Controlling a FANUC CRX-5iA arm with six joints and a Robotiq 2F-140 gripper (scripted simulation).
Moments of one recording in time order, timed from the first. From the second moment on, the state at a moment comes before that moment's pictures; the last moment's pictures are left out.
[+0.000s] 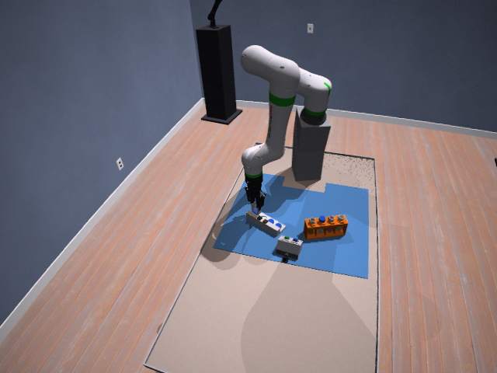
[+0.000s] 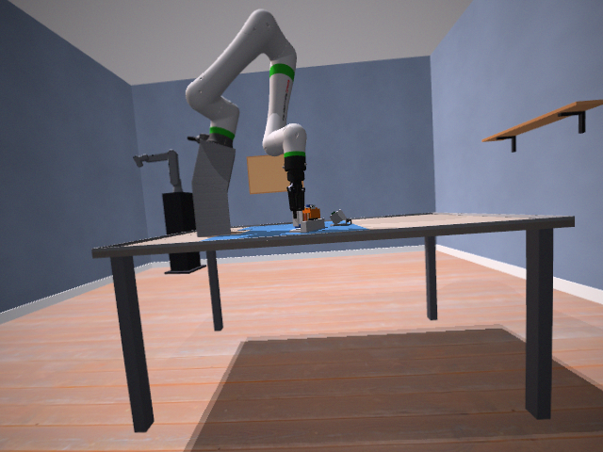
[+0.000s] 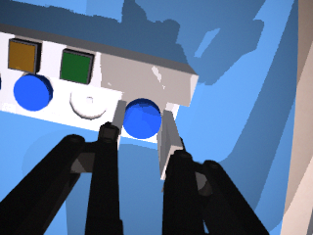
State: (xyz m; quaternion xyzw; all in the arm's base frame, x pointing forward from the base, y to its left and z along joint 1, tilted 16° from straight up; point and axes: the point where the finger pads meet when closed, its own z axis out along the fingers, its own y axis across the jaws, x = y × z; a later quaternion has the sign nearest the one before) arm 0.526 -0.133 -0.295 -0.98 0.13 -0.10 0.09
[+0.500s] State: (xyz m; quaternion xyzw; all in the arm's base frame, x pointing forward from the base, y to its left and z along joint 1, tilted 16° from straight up) arm 0.527 -0.132 -0.301 -0.98 0.14 -0.11 0.08
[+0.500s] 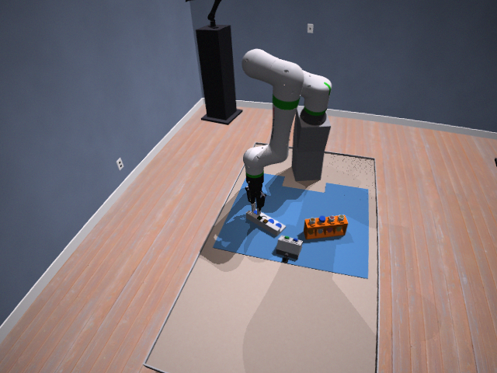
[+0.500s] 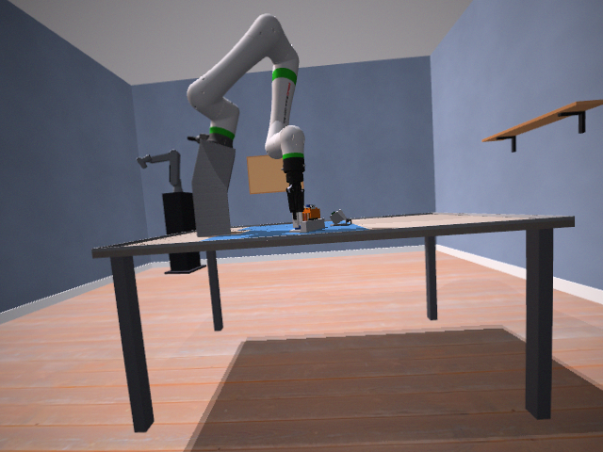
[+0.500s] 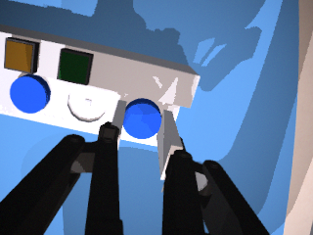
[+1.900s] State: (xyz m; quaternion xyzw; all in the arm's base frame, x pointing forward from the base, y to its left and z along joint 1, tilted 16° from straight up) arm 0.514 -0.138 -0.256 -0.98 0.14 -0.12 0.08
